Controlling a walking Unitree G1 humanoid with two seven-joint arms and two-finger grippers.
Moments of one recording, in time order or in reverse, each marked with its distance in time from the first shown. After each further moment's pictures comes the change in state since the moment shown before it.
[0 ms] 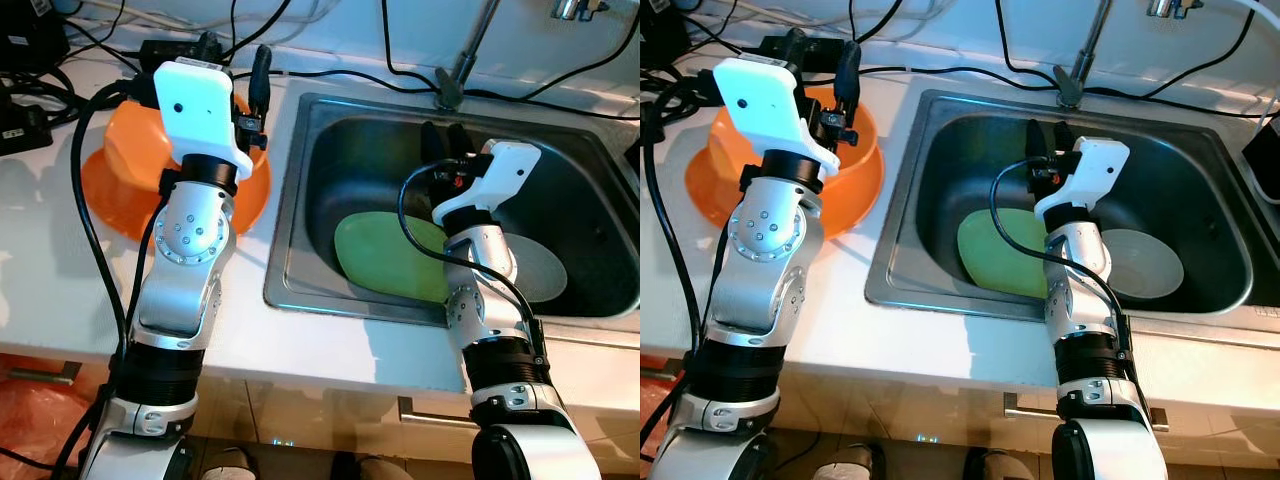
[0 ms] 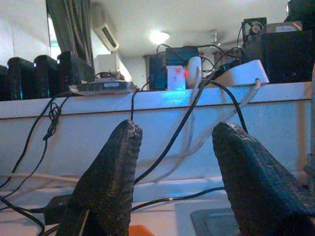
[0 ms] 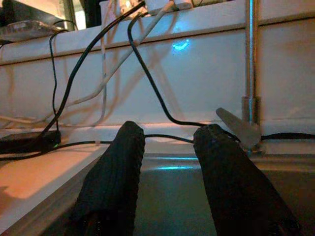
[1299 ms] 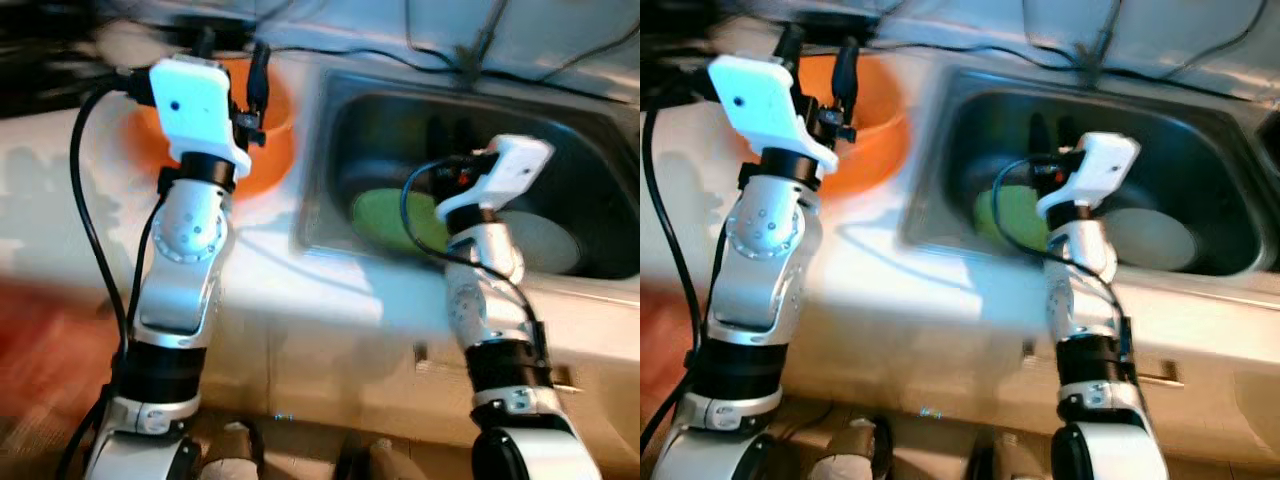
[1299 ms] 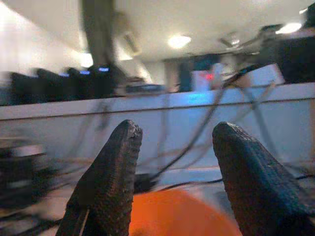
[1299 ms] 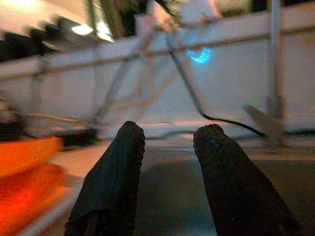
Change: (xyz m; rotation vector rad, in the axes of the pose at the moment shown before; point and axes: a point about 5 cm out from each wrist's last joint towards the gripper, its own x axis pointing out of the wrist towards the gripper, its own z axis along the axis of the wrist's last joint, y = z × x) left arm 0.000 0.000 0.001 -0.013 -0.013 0.003; right arm 0.003 0.000 0.014 -0.014 -0.057 0.009
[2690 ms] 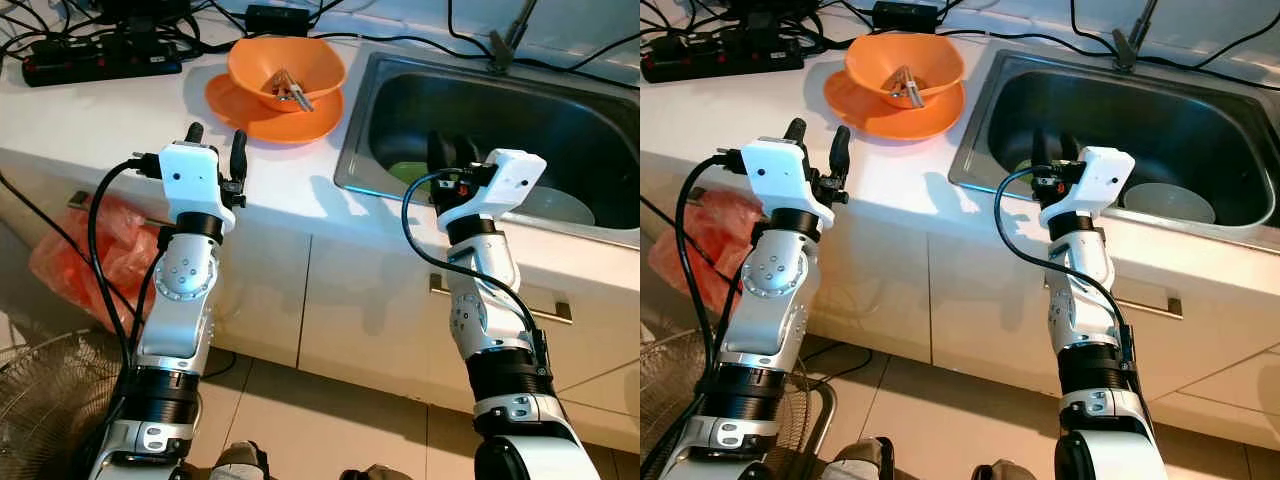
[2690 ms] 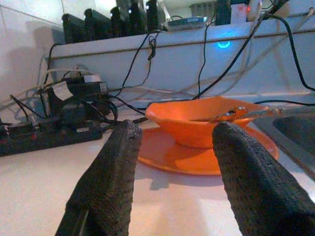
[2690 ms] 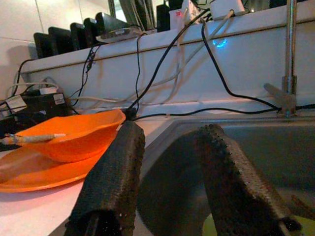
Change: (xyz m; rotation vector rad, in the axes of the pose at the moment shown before) left arm -0.037 0.020 -0.069 0.033 0.214 0.058; right arm -0.014 -0.004 -0.018 0.002 0.075 -0.037
